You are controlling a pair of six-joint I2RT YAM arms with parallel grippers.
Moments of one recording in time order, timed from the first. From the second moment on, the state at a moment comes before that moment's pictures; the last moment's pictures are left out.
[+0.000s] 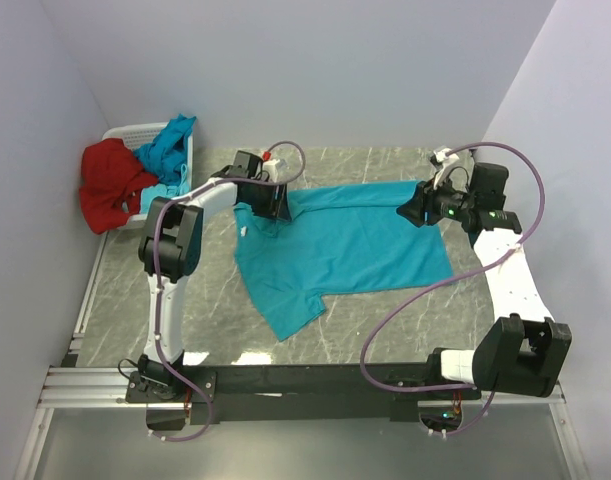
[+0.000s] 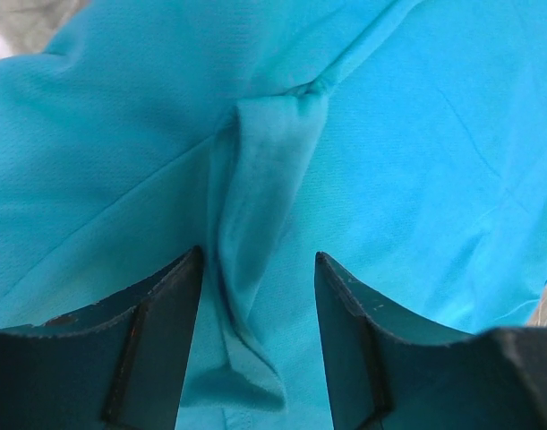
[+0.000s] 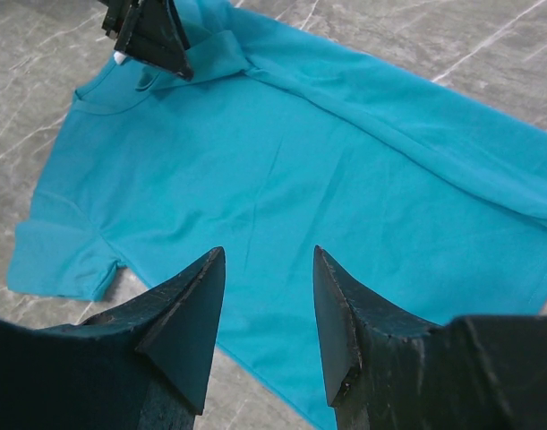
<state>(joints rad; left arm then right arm) -0.32 2.22 1.66 -0.39 0.52 -0.12 -0.14 1.28 1.08 -0.42 -0.81 -0.27</state>
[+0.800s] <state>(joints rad) -0.44 2.21 1.67 -0.41 0.47 -0.02 -0.17 1.31 1.08 -0.44 -0.83 -0.28</state>
